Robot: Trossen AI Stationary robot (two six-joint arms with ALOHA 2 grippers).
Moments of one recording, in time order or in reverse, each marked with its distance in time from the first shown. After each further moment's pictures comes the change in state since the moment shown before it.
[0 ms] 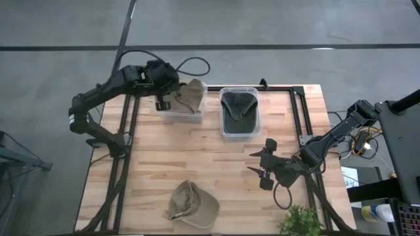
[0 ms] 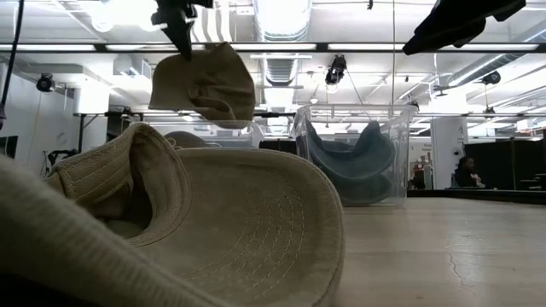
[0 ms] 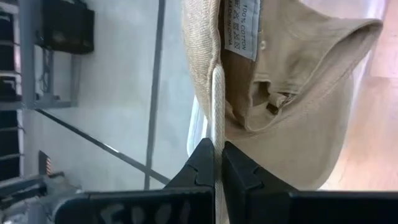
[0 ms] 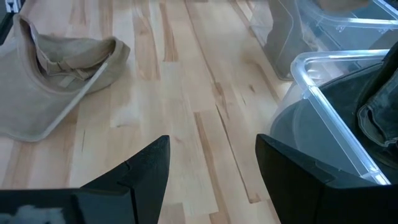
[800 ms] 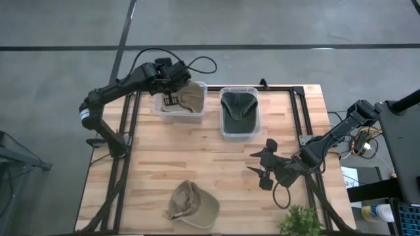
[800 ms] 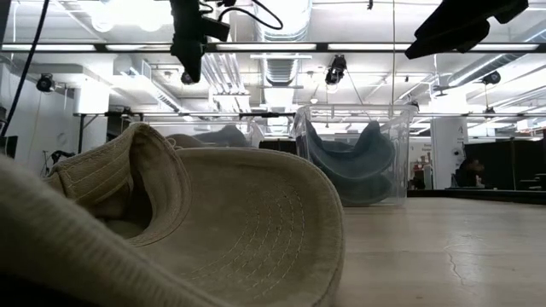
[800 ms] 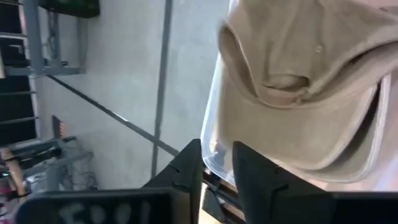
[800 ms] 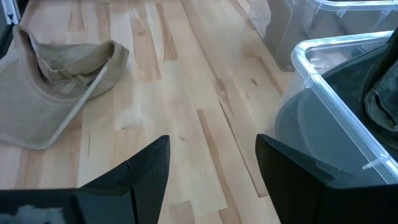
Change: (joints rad) left arm 0.070 0.139 -0.001 0.047 -0.090 -0.015; right arm 0.000 0.000 -0.008 -0.001 -0.005 0.079
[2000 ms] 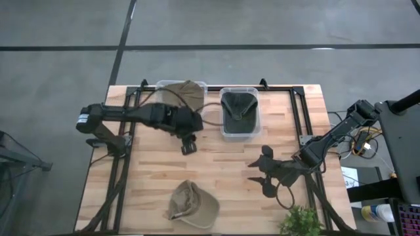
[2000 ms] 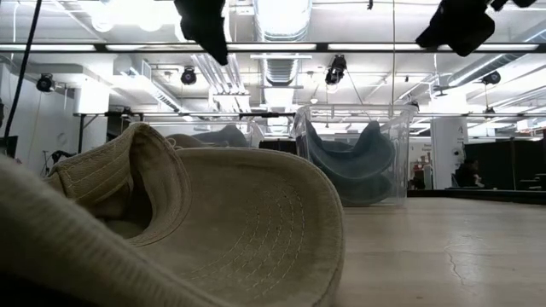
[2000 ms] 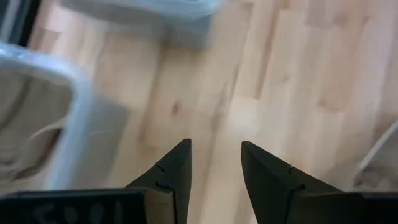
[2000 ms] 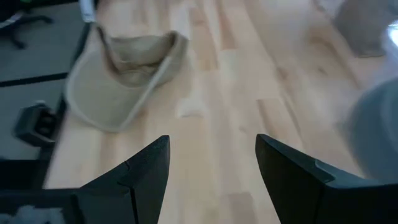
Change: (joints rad) left arm -0.478 -0.022 -0.167 0.205 0.450 -0.629; right arm 0.000 0.000 -0.010 0.108 -0.222 0.002
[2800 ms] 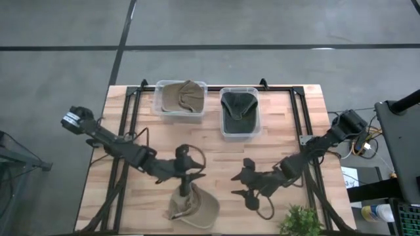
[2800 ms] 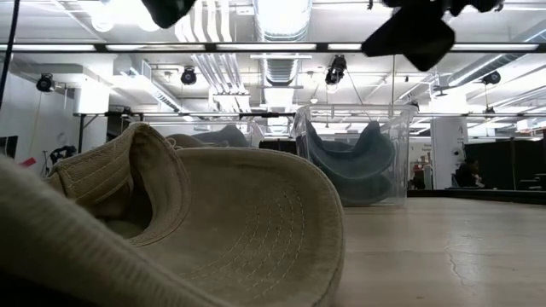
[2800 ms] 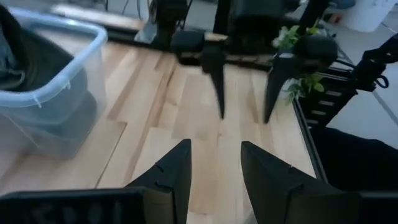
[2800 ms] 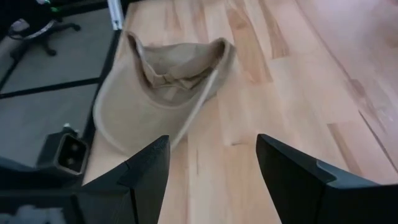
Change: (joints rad) left arm -0.458 -0.190 -0.609 1.095 -0.309 -0.184; right arm -0.044 0.325 0.119 0.276 -0.101 -0.022
